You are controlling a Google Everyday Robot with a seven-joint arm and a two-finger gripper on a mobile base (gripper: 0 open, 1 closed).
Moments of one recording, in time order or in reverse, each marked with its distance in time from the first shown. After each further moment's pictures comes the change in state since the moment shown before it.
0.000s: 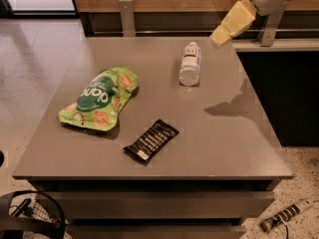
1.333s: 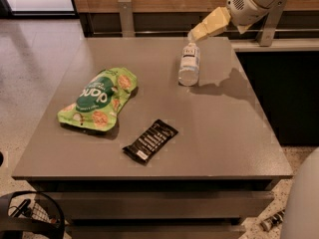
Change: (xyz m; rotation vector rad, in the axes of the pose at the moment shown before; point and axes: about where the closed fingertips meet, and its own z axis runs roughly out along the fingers) arm -0.034 -0.025 0.080 -0.139 -0.089 0.282
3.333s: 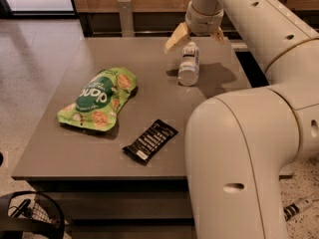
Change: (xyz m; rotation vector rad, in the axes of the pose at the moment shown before) arm -0.018 -0.011 0.102 0.249 0.292 0.249
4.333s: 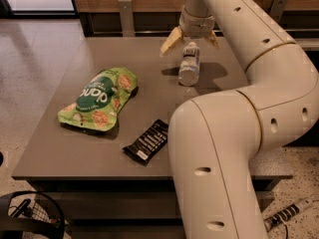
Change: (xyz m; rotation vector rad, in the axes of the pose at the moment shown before) arm 0.000 0.011 0.019 -0.008 0.093 0.036
